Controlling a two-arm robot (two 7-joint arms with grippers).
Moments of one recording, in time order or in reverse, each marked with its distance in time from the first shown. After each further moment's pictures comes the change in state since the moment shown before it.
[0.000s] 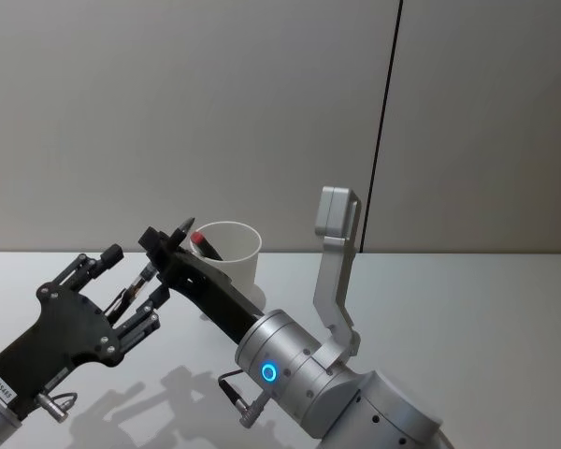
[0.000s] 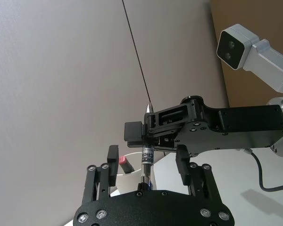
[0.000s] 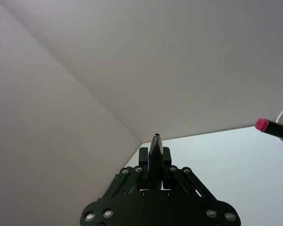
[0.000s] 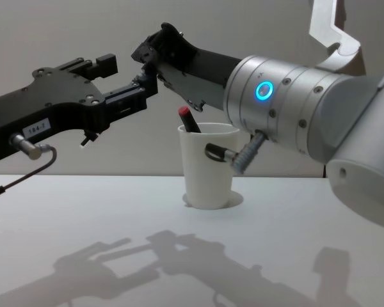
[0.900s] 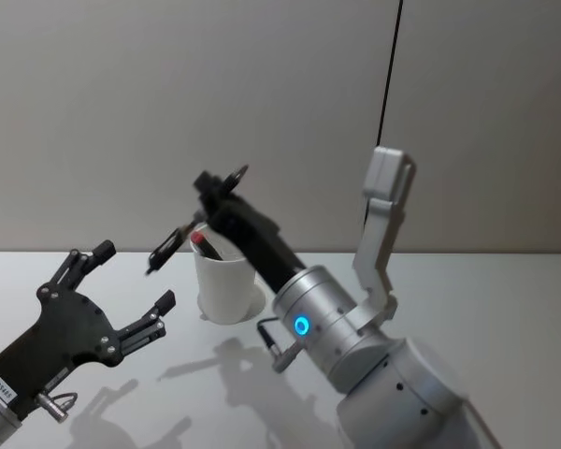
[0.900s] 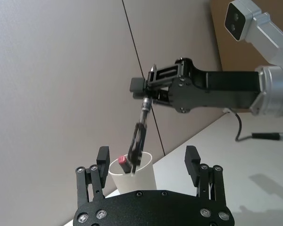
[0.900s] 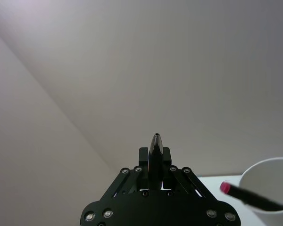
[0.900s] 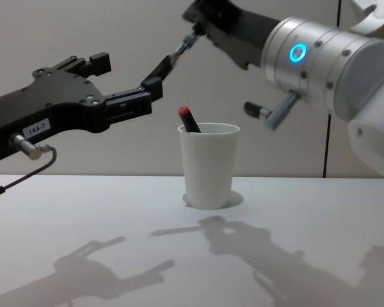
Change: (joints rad) left arm 0.000 0.000 0.000 0.000 0.001 0.000 0.000; right arm 0.049 0.017 0.040 -0.001 -0.064 -0.122 -0.036
